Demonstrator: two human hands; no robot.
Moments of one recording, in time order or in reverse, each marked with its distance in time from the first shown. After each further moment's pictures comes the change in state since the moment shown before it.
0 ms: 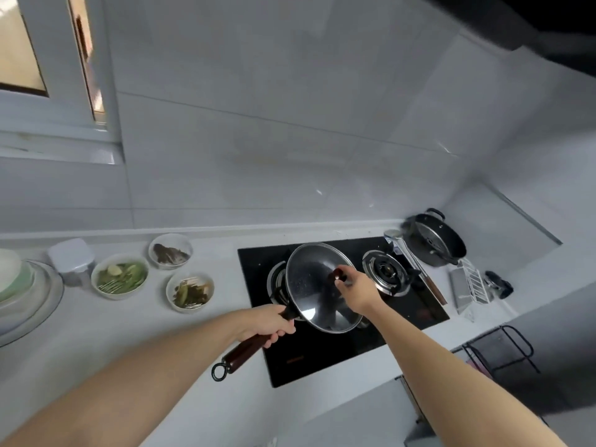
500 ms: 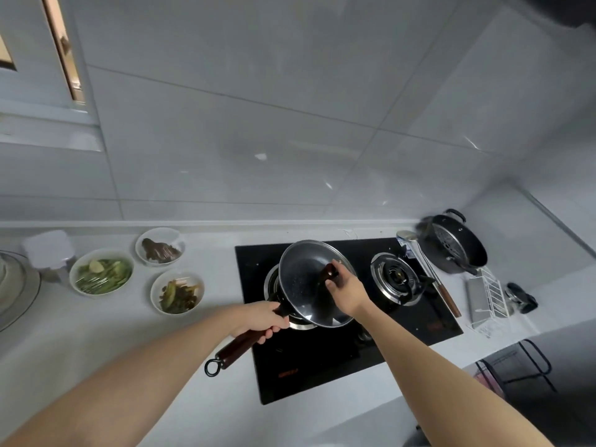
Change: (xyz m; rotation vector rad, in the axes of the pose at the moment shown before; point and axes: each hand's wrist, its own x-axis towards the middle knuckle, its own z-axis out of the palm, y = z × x) left_hand 0.061 0.001 -0.030 -0.108 -0.001 -0.087; right_hand 0.064 0.014 0.026 0.090 -0.121 0.003
